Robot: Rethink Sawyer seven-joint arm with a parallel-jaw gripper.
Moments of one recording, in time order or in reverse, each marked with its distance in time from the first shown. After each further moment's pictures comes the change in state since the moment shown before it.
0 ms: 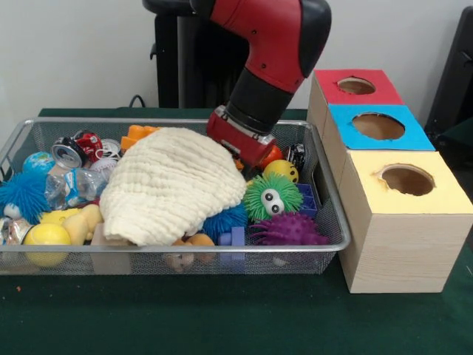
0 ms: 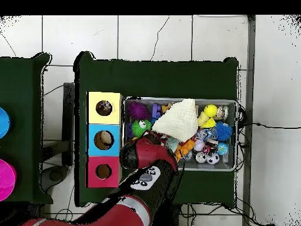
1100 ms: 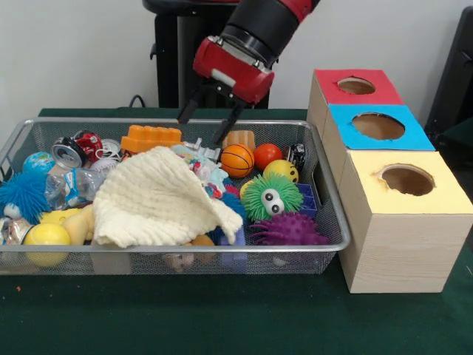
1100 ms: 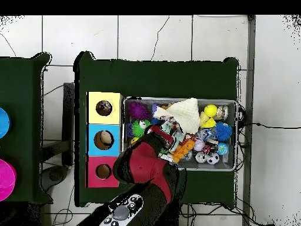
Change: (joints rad) arm 0.150 -0.111 -0.233 0.074 0.026 -0.188 0.000
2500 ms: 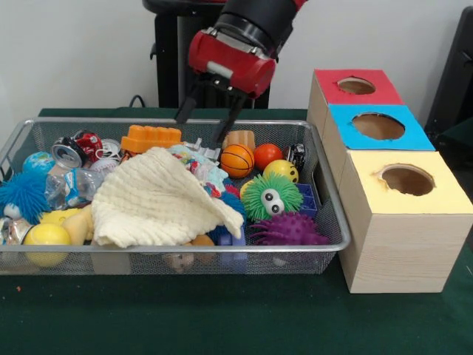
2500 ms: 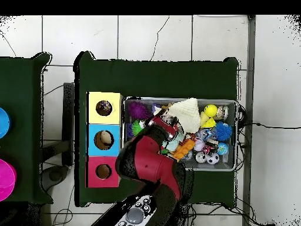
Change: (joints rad) arm -0.054 -0.066 0.065 0.000 0.035 -0.067 0.000
